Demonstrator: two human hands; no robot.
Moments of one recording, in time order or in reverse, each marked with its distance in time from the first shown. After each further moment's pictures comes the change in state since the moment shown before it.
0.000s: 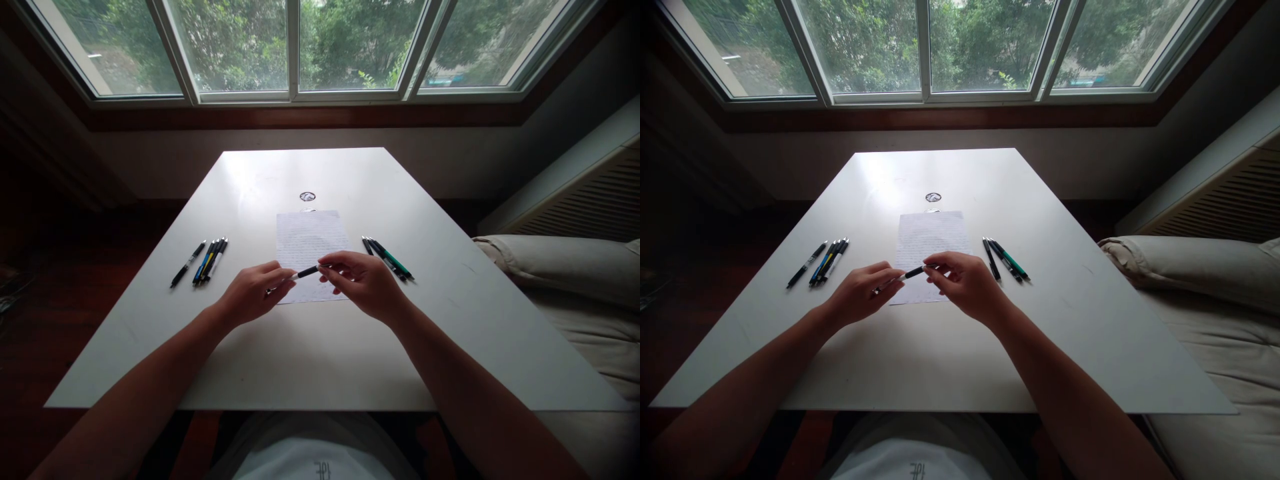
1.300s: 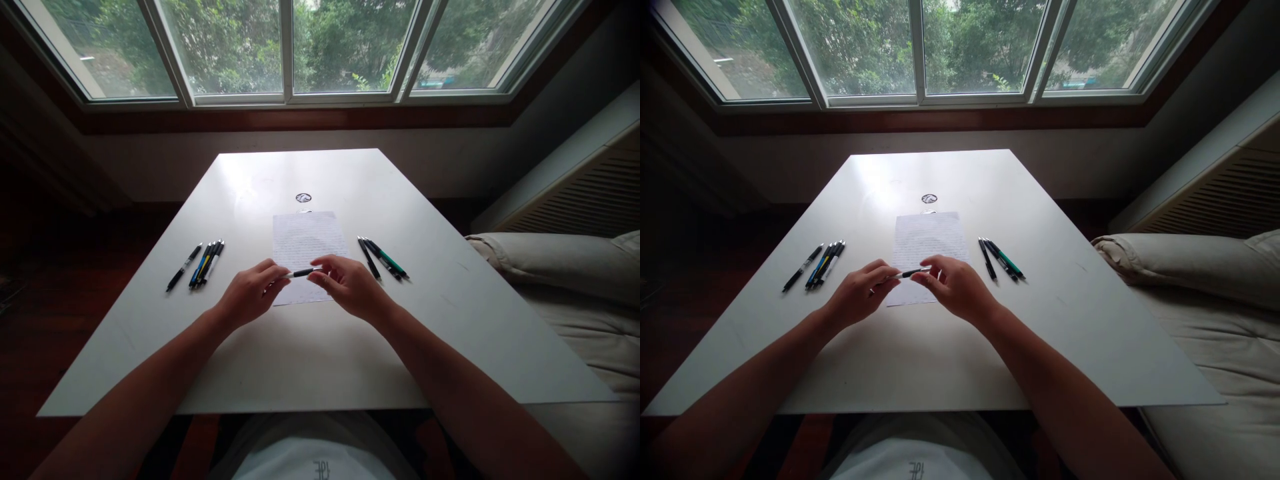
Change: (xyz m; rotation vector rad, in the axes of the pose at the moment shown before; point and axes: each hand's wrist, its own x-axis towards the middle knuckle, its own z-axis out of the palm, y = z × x) left_hand -0.001 -0.001 0.005 -0.029 -0.001 -0.104; right_hand 0.002 0.010 0.005 -0.350 -0.041 -0.036
